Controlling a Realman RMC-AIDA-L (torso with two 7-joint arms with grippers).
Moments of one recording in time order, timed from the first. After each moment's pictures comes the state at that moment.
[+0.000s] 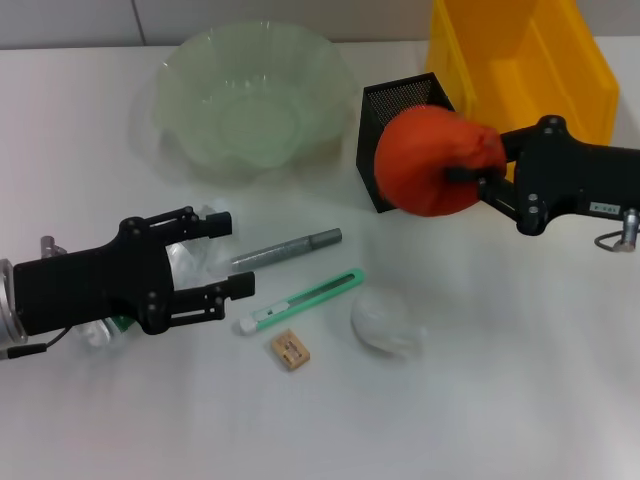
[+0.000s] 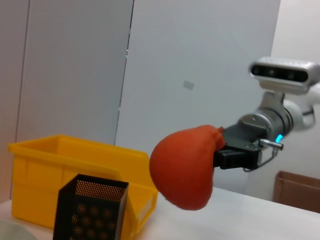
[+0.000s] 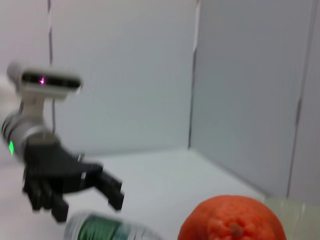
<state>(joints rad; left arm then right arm) -0.38 -1.96 1.07 0.44 1.53 1.64 -1.05 0.44 2.08 -0.85 -0.77 -1.74 -1.58 1.16</state>
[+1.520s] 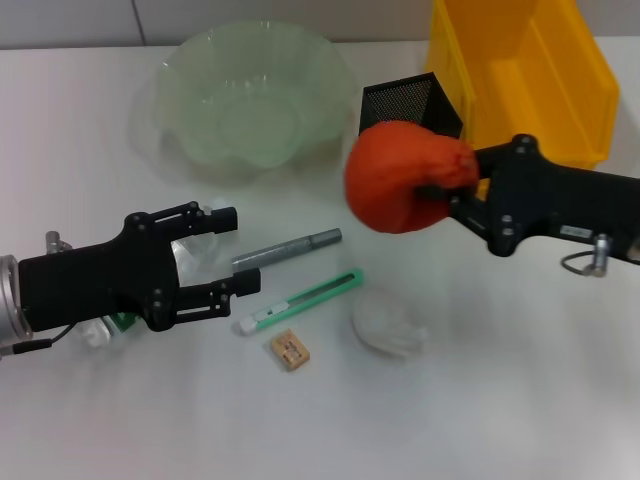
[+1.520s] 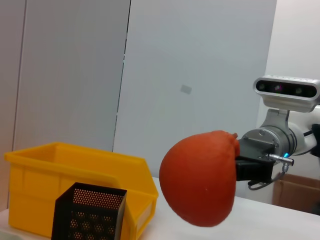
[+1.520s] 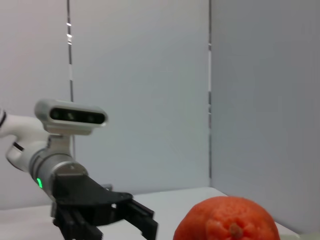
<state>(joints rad) -0.39 -1.97 1.06 0.45 1.52 1.65 -1.04 0.49 2.08 -0.81 -0.56 -1.71 -1.63 1.00</state>
